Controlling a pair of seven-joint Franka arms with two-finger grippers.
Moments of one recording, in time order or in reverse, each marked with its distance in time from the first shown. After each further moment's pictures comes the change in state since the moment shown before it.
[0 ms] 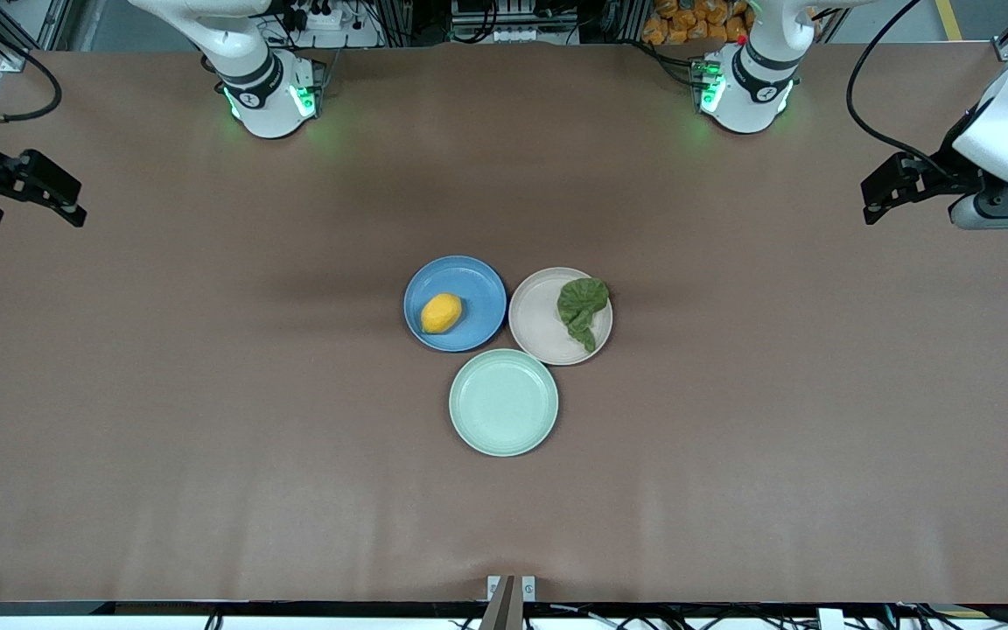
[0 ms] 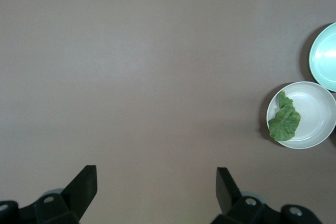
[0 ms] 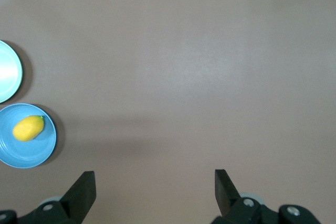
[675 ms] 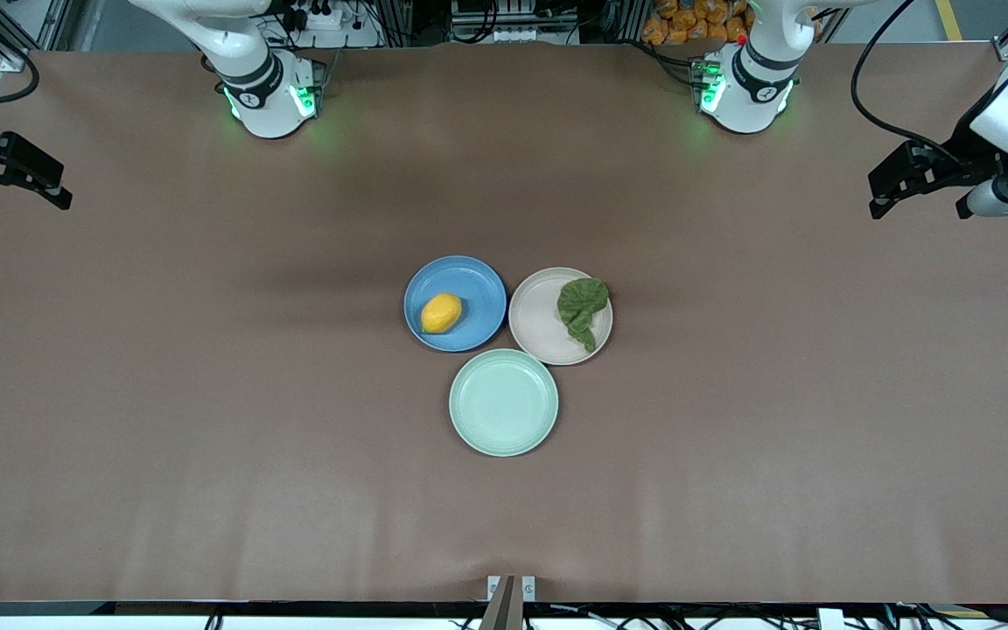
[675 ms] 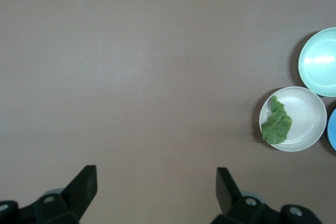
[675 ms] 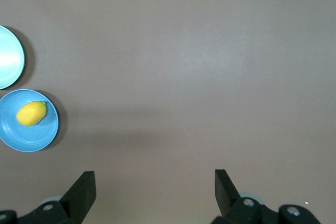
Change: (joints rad) left arm 0.000 -0.002 0.000 0.028 -0.011 -0.002 0.003; right arm -0.012 -0.005 -0.018 0.023 0.031 -0.072 -0.031
